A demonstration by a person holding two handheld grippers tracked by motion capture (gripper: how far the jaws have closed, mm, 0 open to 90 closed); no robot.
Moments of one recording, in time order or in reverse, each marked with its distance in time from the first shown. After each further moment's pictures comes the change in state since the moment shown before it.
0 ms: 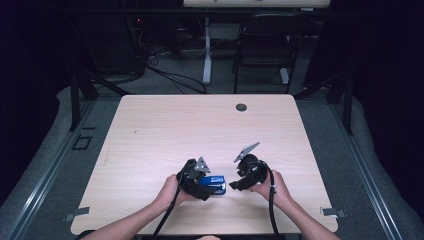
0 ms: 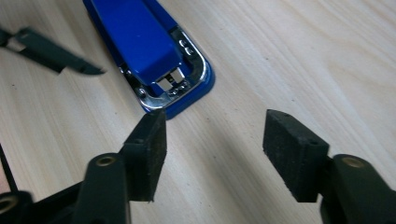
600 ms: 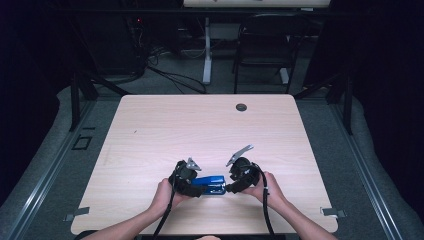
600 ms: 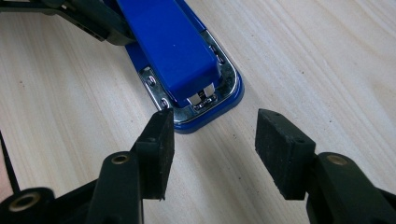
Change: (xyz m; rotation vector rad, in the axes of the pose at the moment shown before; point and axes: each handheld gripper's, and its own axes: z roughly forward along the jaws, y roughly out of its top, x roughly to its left) left arm 0.010 -0.024 -0.004 0.025 0.076 -0.188; right arm 0.016 0.010 0.015 0.054 -0.035 -0.067
